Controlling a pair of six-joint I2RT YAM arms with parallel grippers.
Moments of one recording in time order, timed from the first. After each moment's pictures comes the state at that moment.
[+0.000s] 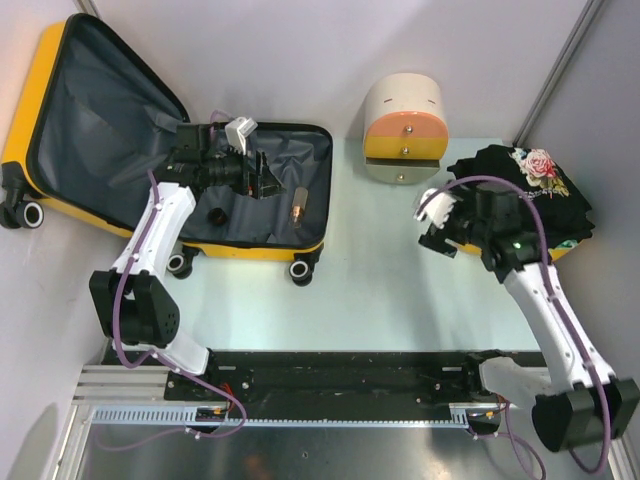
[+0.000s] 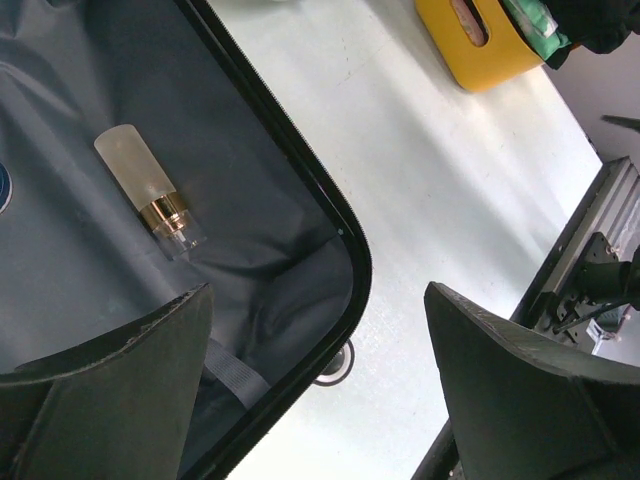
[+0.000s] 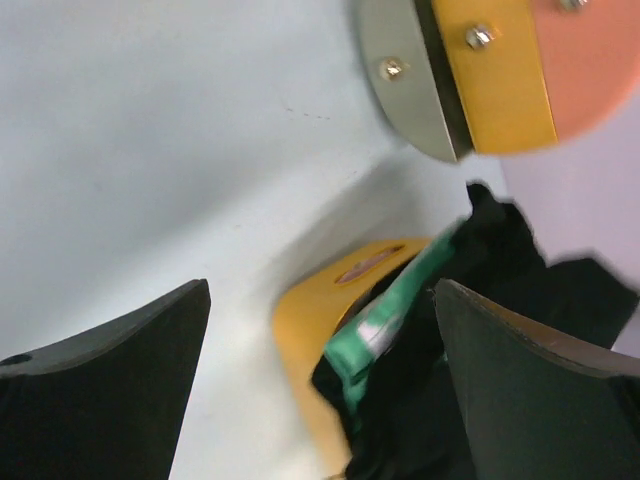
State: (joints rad) left arm -0.10 1.57 1.51 -0.61 0.79 0.02; right arm 0.21 1.09 1.03 -0.59 -0.28 -1.11
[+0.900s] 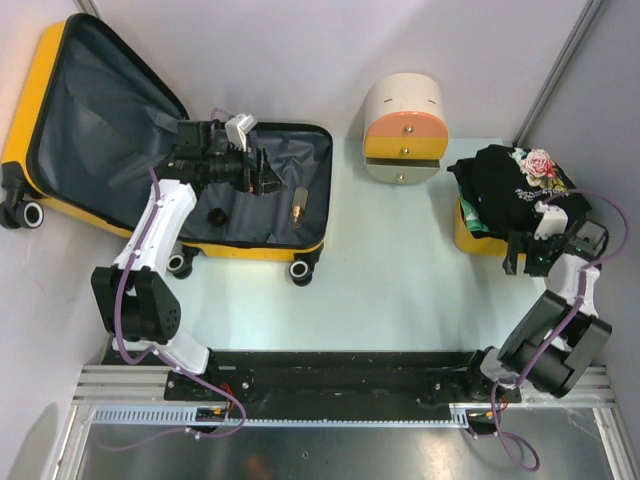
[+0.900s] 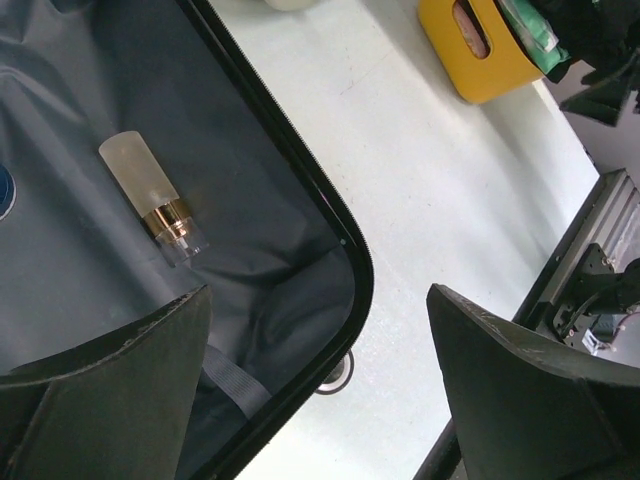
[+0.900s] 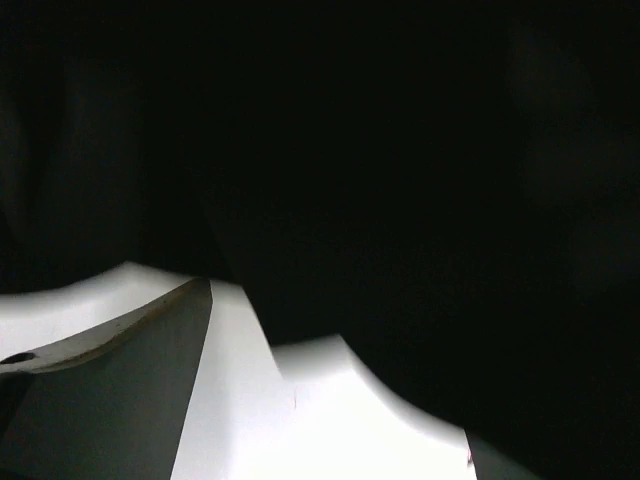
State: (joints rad) left arm -0.10 1.60 1.53 -0.61 0.79 0.00; right arm -0.68 1.30 0.85 -0.52 -0.41 -0.54
